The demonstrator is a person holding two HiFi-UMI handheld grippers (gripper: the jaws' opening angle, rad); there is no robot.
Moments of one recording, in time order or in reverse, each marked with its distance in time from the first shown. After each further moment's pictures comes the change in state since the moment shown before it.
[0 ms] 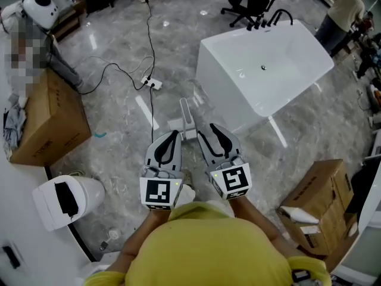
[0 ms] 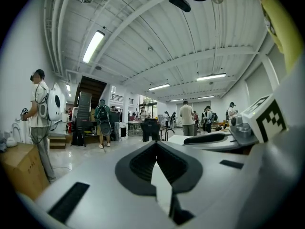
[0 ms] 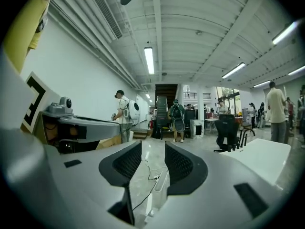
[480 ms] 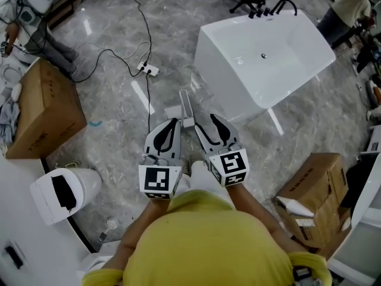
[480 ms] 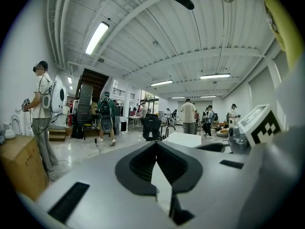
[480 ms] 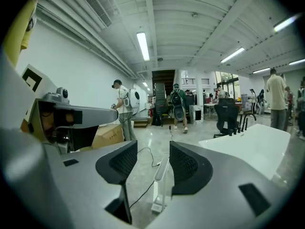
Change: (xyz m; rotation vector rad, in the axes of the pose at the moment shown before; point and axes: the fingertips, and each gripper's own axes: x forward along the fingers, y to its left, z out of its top) left arm 0.032 0.022 -0.019 -0.052 0.055 -0.002; right arm 0.038 -0.015 -0.047 0.079 0.162 0.006
